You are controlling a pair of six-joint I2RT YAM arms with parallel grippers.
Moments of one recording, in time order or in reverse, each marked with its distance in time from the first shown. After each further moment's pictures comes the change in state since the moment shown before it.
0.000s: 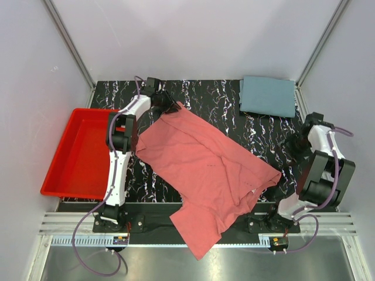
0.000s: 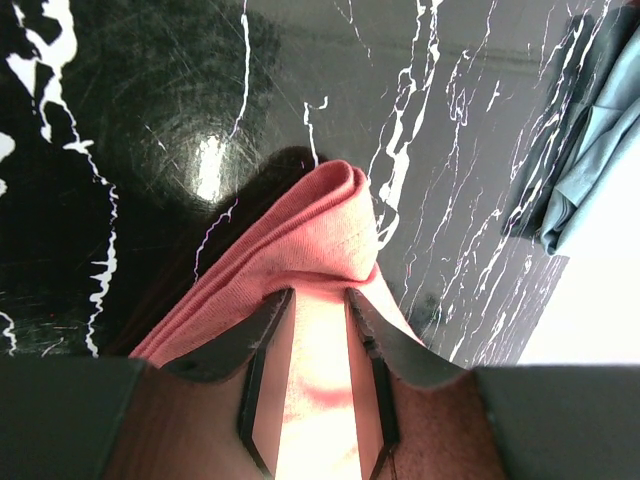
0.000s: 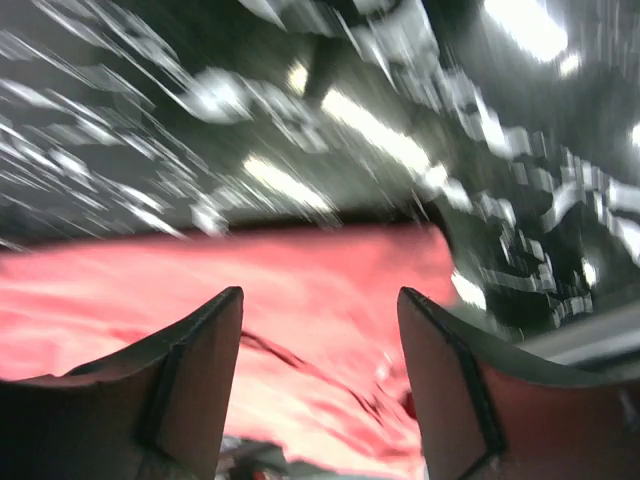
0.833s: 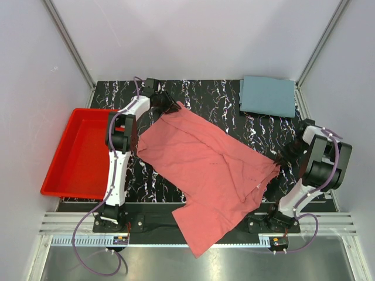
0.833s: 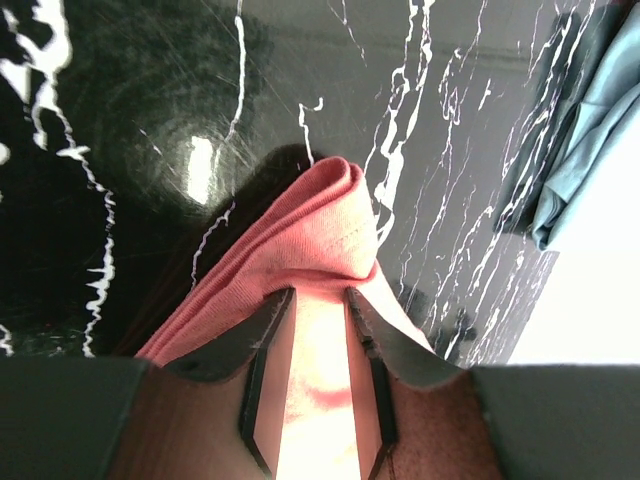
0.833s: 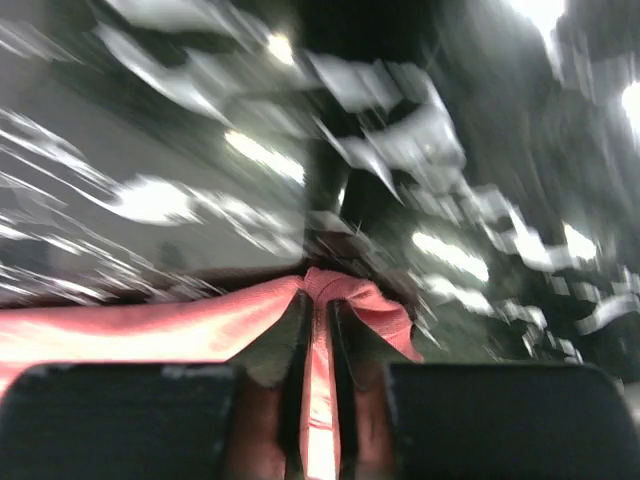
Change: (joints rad) left arm 0.011 -0.005 -0.028 0.044 0.024 -0.009; right arm -0.003 0.165 -0.100 0.159 -0.009 -0.011
